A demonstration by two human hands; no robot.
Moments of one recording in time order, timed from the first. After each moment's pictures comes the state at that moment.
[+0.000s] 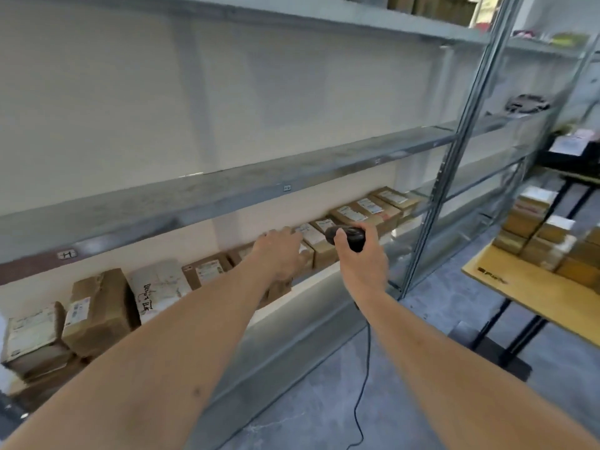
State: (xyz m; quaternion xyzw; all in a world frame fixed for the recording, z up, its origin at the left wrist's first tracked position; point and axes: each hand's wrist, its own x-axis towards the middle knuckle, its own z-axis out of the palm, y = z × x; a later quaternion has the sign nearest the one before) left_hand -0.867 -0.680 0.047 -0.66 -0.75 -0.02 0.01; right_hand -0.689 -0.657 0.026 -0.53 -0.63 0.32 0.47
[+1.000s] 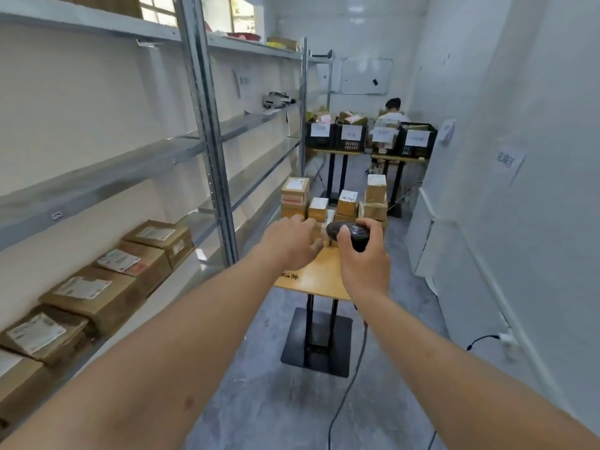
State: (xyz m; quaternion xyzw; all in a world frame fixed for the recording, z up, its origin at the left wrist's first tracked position) left_hand -0.316 -0.351 0.078 -0.89 -0.45 -0.09 0.01; right_hand -0.189 -0.450 0.044 -0.68 -0.41 0.13 0.60
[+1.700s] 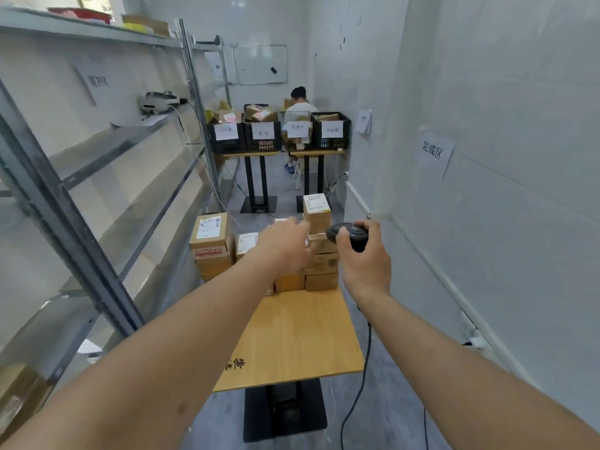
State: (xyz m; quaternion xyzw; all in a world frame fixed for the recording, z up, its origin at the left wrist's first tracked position) left_hand -0.085 -0.043 0.072 -0.95 -0.31 -0.07 -0.01; right_hand 0.007 -0.184 0.041 -0.75 -0.29 0.03 0.59
